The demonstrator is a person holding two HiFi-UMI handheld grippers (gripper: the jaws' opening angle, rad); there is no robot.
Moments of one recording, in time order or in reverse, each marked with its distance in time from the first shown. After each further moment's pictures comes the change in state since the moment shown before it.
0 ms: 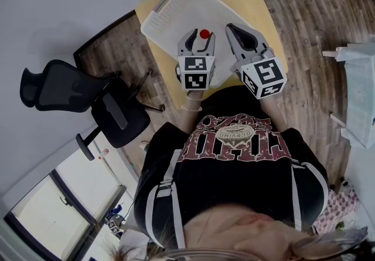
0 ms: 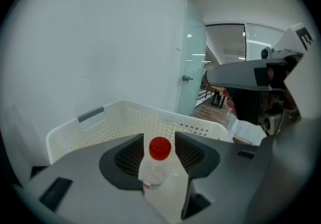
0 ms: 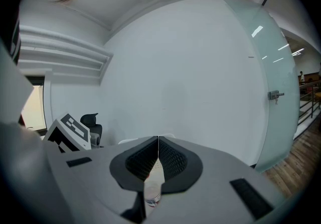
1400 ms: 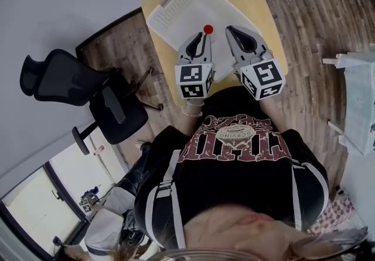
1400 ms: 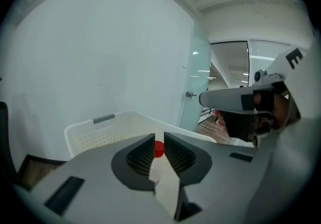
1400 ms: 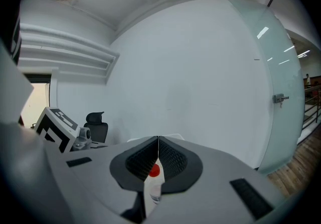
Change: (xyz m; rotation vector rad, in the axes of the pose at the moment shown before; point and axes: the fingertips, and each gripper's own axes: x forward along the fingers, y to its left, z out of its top) left arm -0.048 0.010 0.008 -0.105 -0.173 0.032; right arm 0.000 0.031 -0.001 -0.038 0.005 0.045
